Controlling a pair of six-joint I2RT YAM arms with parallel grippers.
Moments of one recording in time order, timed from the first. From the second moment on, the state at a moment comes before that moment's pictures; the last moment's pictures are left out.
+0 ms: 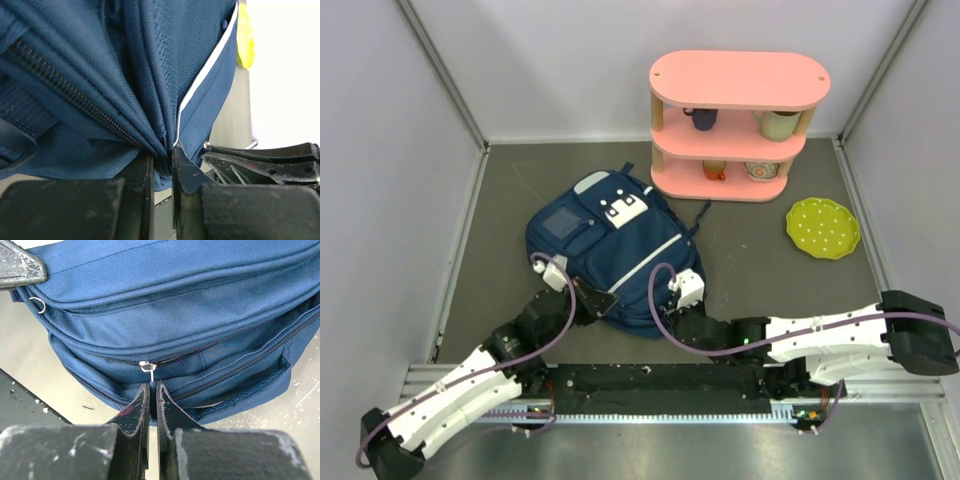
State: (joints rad) left arm -0.84 0.37 0.21 -0.20 -0.19 -1.12; right arm 1.43 1.18 0.54 0.00 0.70 0.59
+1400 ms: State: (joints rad) left arm -0.98 0.27 0.08 -0.07 -0.32 -1.42; right arm 1.49 1.23 0.55 0.02 0.69 0.56
